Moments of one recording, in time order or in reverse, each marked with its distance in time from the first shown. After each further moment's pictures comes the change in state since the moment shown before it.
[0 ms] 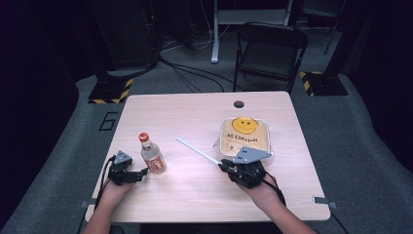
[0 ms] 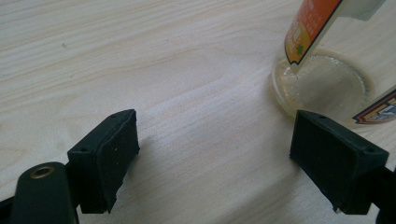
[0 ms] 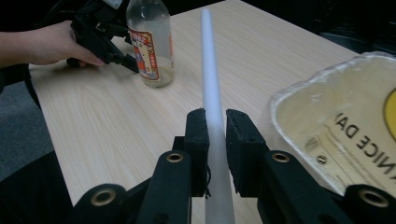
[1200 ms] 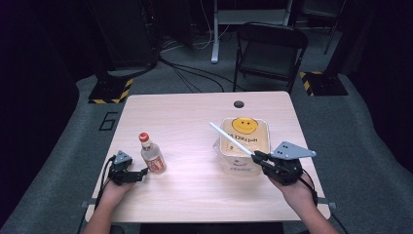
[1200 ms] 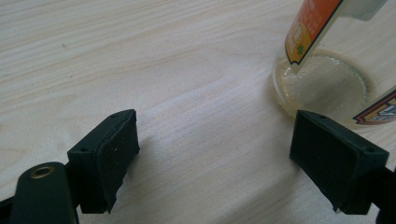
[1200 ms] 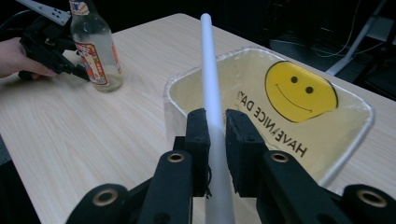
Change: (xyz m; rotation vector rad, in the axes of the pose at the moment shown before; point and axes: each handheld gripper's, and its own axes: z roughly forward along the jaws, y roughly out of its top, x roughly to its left) left arm 0.000 0.000 0.000 0.001 -0.003 -0.003; right arm -0.045 -0.018 -0.068 -0.064 -0.150 0.056
